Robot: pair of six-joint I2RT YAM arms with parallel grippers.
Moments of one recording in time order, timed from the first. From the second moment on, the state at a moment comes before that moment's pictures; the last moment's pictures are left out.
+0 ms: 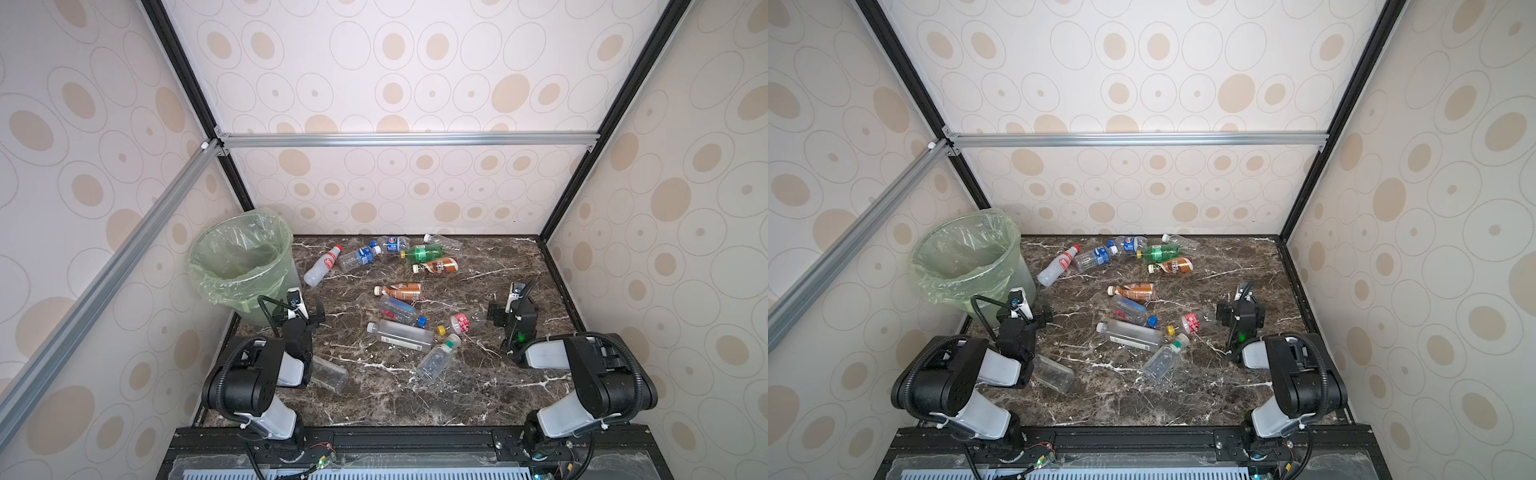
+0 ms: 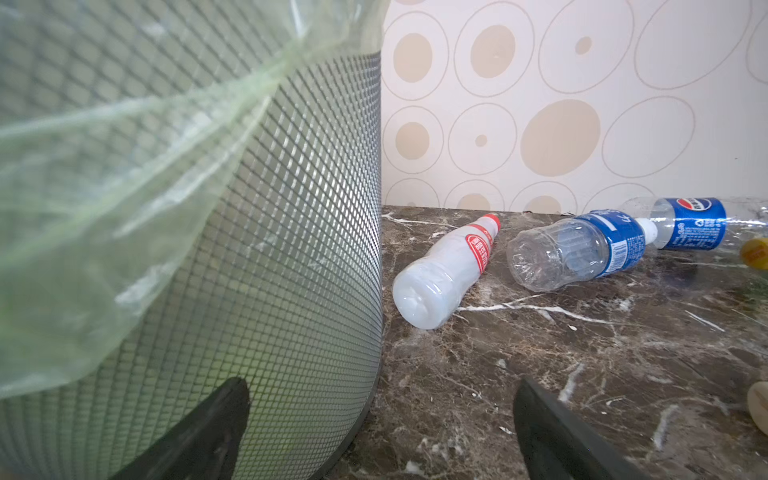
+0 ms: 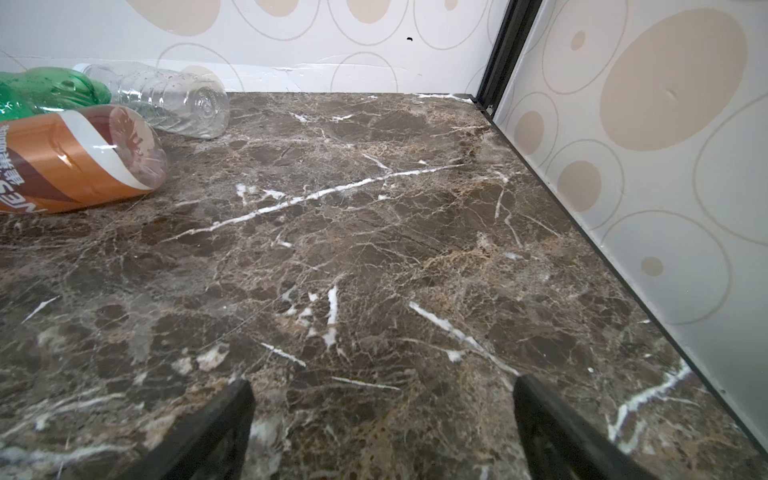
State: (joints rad) left arm -0.06 1.58 0.21 1.28 -0.33 0.02; right arm 0.09 1.55 0.39 0.74 0.33 0.04
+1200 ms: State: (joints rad) left arm -0.23 1.34 0.36 0.91 -0.40 0.08; right arm 0.10 1.39 0.41 0.58 0.39 0.05
